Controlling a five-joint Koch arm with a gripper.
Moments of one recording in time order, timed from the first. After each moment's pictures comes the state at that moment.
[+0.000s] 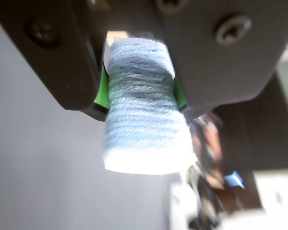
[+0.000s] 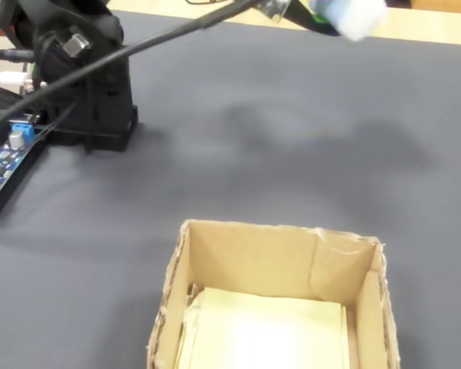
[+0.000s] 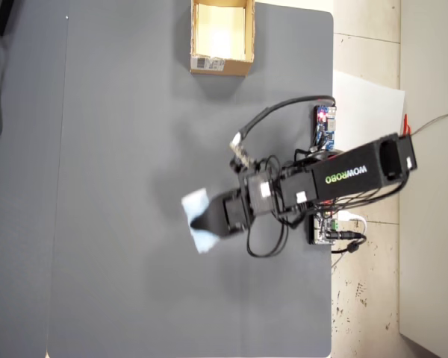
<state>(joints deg) -10.1 124.3 140.3 4.7 95.0</state>
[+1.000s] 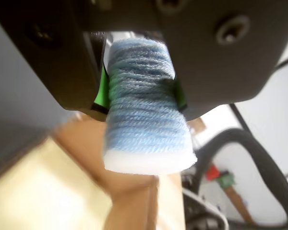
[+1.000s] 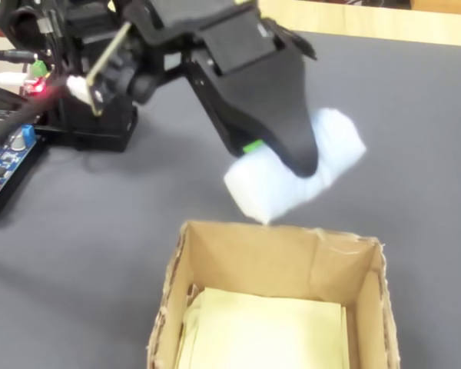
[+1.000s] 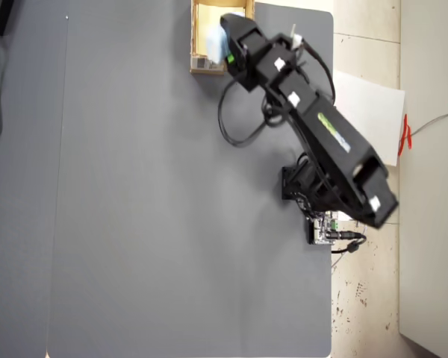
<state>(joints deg) 50.4 104.7 118.9 14.3 76.2</state>
